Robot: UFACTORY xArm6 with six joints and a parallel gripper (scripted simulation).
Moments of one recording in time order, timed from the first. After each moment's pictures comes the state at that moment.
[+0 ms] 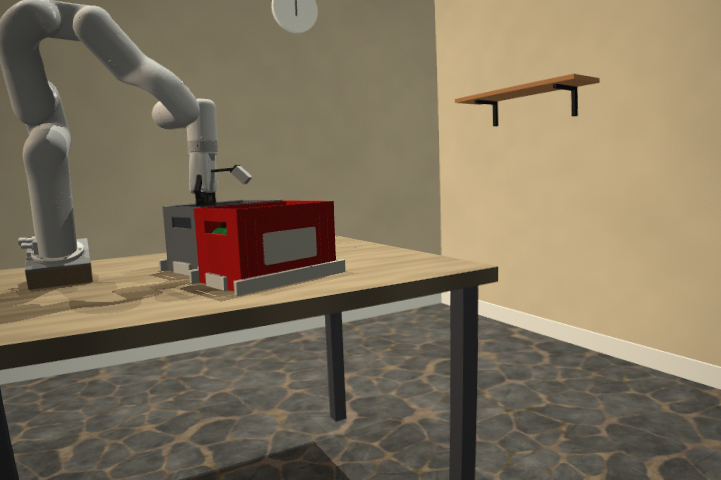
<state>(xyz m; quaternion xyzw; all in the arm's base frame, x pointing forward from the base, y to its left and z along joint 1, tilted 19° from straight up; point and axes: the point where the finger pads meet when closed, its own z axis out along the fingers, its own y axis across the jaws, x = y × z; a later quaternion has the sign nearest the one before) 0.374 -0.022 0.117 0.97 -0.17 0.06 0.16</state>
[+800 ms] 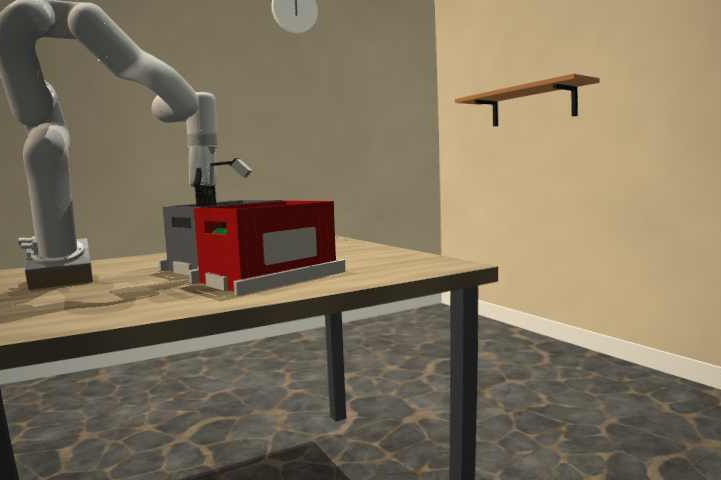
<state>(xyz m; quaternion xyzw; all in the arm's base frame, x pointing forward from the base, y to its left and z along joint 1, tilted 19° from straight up) 0.374 -0.016 0.133 0.97 -0.17 0.06 0.16</state>
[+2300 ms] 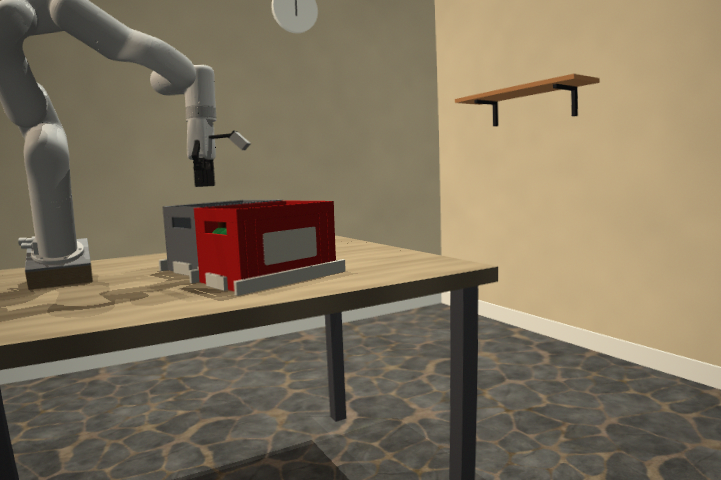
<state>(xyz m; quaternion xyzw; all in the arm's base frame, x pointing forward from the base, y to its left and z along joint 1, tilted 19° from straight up) 0.369 0.006 0.197 0.97 -0.17 0.06 0.16</state>
